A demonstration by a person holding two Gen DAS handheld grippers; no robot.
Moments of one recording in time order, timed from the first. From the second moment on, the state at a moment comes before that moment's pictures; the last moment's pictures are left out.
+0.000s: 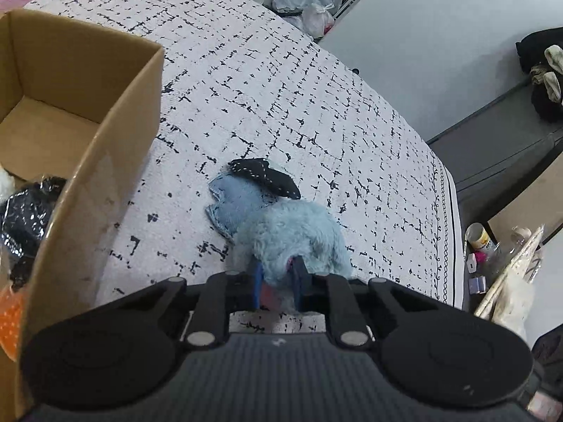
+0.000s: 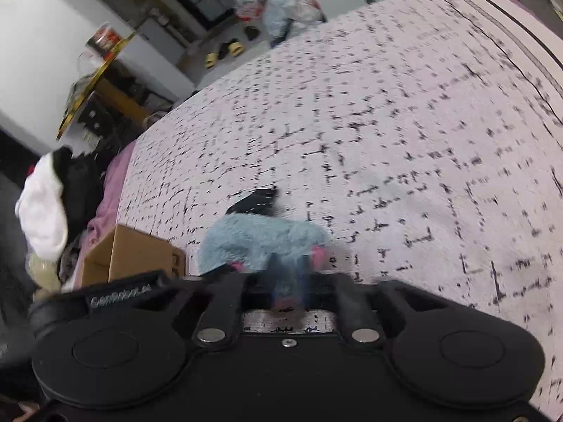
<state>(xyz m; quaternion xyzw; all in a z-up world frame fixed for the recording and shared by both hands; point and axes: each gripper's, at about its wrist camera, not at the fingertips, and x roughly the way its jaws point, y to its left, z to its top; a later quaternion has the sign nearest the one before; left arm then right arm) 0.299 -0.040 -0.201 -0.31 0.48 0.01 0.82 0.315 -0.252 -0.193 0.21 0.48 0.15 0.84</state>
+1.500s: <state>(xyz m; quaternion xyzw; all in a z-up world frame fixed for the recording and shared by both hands) 0.206 0.050 -0.080 -0.34 0.39 -0.01 0.86 0.241 -0.162 -0.097 0.21 0.41 0.21 0.86</state>
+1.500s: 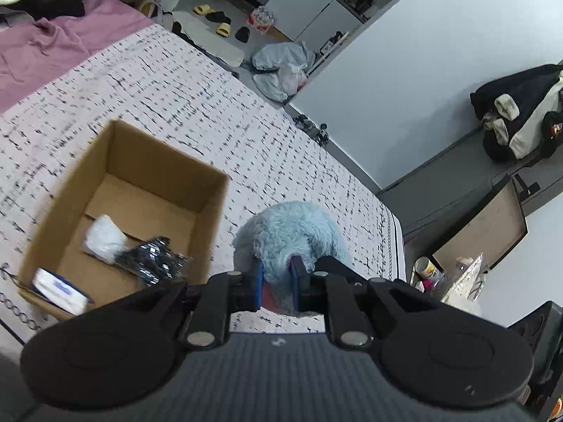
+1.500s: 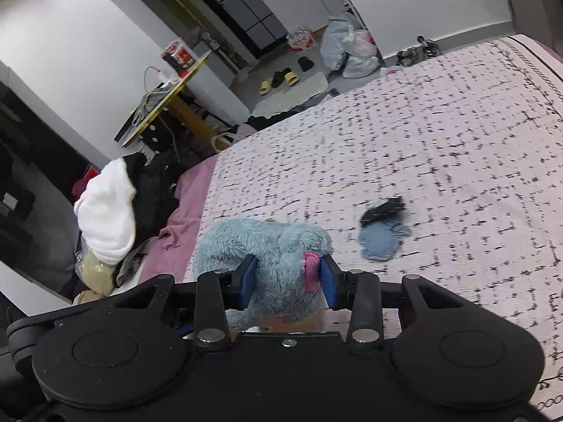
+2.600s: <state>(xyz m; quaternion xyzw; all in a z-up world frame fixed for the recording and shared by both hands) 0.219 0.168 -0.121 -0.35 0.40 0.06 0.85 0.256 -0.036 -0.140 0.19 0.44 0.24 0.84</state>
